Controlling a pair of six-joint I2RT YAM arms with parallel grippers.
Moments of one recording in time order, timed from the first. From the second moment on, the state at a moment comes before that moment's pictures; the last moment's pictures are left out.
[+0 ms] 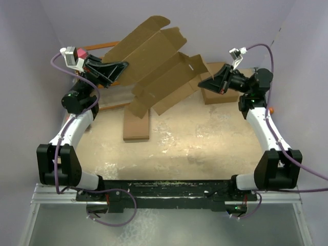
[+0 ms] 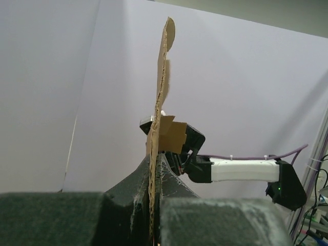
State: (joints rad) left arm -0.05 1.43 1.10 1.52 0.78 -1.35; right arm 0.01 1.42 1.13 0.71 -1.24 1.04
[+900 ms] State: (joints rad) left arm -0.22 1.54 0.65 1.48 0.99 -1.16; right arm -0.12 1.14 1.11 -0.62 -1.14 -0.77
